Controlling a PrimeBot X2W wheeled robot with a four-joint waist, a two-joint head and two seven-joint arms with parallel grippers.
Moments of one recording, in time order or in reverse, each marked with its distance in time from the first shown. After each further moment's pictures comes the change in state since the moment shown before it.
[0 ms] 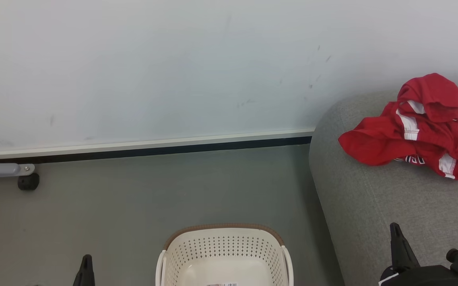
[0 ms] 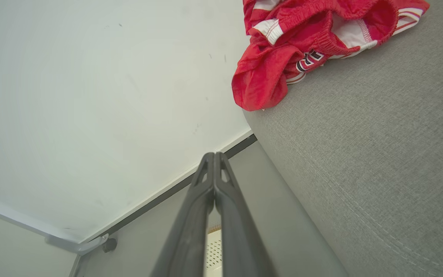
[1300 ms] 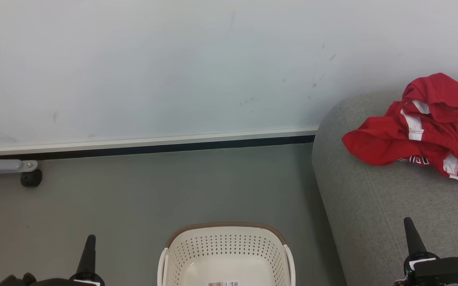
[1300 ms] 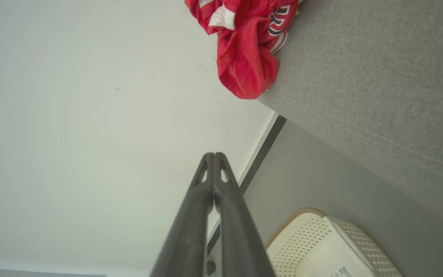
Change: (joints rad) left arm -0.105 -0.044 0.076 0.057 -0.442 -0.089 0.132; right arm -0.053 0.054 -0.155 0.058 0.468 0.089 0.132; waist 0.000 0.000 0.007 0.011
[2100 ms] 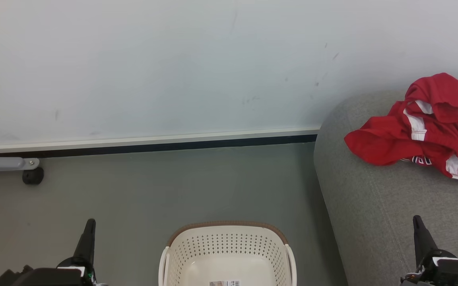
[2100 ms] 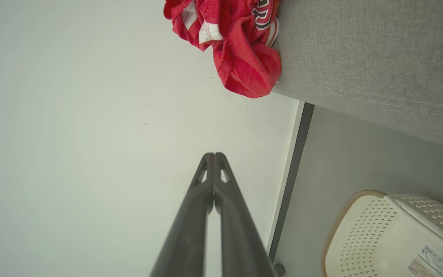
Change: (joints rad) left arm -0.072 -0.026 0.051 0.038 -0.286 -0.061 0.081; right arm -0.026 0.033 -0.098 0.037 0.300 0.061 0.083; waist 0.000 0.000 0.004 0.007
